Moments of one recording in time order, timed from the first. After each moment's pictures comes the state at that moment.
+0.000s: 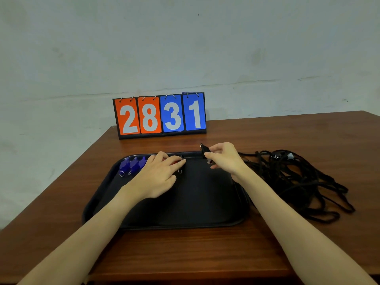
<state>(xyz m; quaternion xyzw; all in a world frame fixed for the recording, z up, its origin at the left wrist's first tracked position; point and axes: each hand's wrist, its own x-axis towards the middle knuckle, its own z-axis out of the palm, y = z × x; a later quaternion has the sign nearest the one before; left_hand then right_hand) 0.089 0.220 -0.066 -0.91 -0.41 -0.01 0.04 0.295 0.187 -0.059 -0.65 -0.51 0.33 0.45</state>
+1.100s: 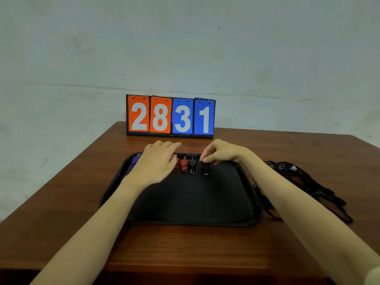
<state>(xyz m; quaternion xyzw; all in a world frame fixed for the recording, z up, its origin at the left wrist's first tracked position) 0.056 0.223 -0.048 -0.87 -0.46 -0.19 0.02 0.282 0.237 -0.026 -0.63 -0.71 0.29 0.13</state>
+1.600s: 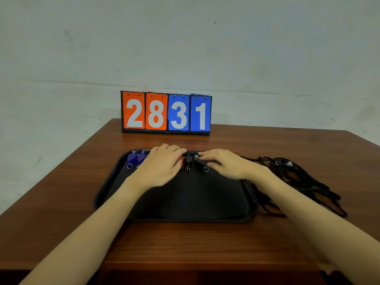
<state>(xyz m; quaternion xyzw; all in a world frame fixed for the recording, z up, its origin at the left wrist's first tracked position) 0.069 0.223 -0.060 -0.90 -0.41 -0.16 0.02 0.285 0.185 -0.045 -0.57 -0.82 0.06 0.08</state>
